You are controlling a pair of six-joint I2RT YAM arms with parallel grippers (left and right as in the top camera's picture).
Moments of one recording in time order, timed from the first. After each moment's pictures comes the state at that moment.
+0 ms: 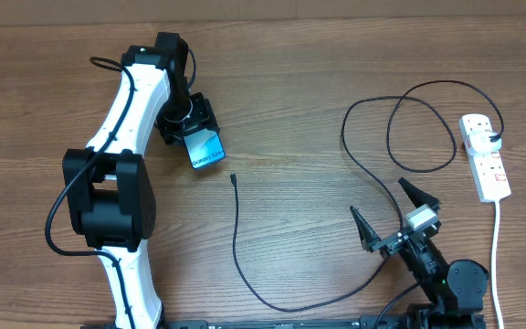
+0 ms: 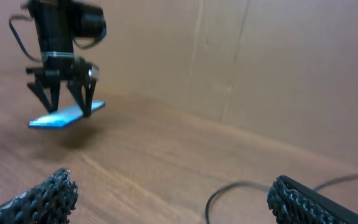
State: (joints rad) left arm -0.12 2.16 1.83 -1.24 0.19 -0.46; right arm 0.00 0.01 0.02 0.04 -0.50 -0.12
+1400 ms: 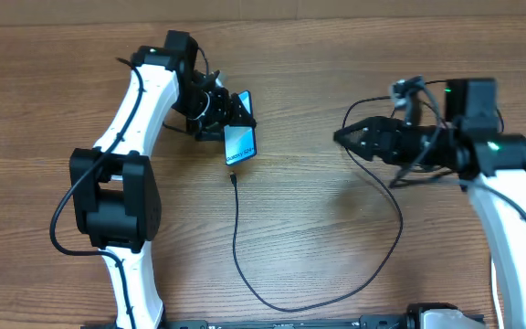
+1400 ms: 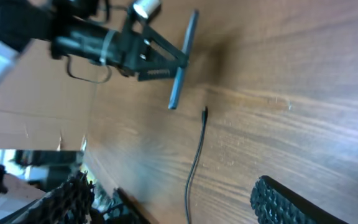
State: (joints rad) left arm -0.16 2.16 1.83 -1.20 0.61 -0.28; right arm 0.03 1.36 1.22 -0.88 -0.86 0.20
